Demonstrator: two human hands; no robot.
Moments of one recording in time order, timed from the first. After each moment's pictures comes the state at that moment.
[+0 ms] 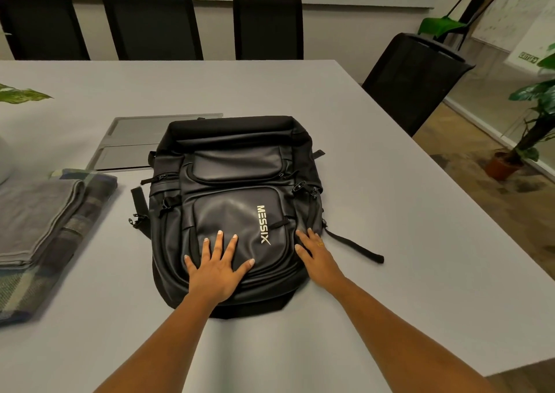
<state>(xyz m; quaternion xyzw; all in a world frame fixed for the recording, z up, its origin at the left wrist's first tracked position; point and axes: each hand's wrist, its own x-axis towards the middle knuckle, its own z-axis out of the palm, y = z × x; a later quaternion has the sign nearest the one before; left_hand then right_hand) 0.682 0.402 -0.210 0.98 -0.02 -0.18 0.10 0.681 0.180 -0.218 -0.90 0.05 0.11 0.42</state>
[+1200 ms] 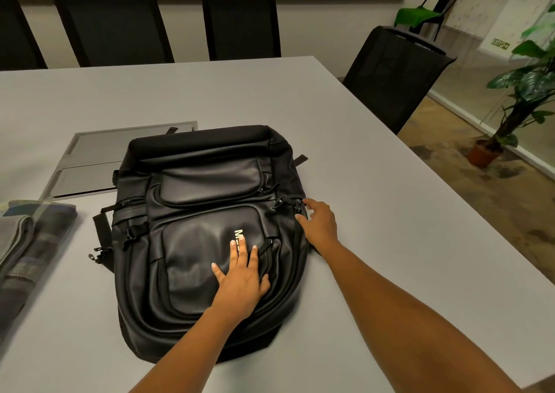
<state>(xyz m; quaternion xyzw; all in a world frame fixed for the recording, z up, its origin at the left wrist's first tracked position) 0.719 0.325 -0.202 0.97 -0.13 -0.20 0.07 0.782 0.146 -0.187 -0.88 0.19 -0.04 0.43</state>
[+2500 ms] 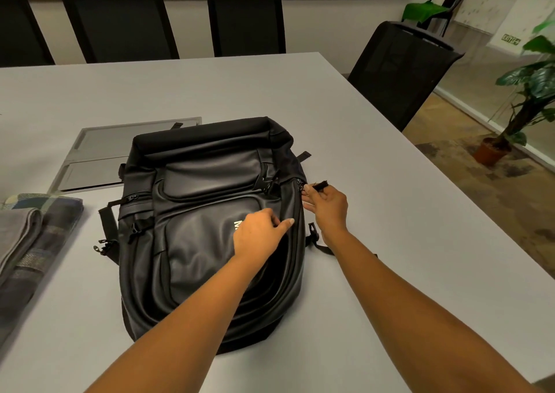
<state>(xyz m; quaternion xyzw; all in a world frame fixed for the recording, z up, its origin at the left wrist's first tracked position) 0.758 0.284 -0.137 0.95 -0.02 -0.08 0.29 0.779 0.149 -0.155 -0.67 0.19 -0.15 0.70</state>
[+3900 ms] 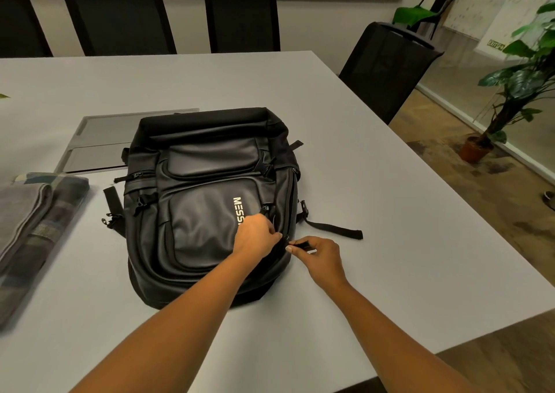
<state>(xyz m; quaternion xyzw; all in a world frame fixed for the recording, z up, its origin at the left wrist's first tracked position) 0.703 0.296 -0.152 0.95 -0.05 -0.14 0.29 0.641 0.167 -0.190 -0.84 0.13 -0.04 0.53</state>
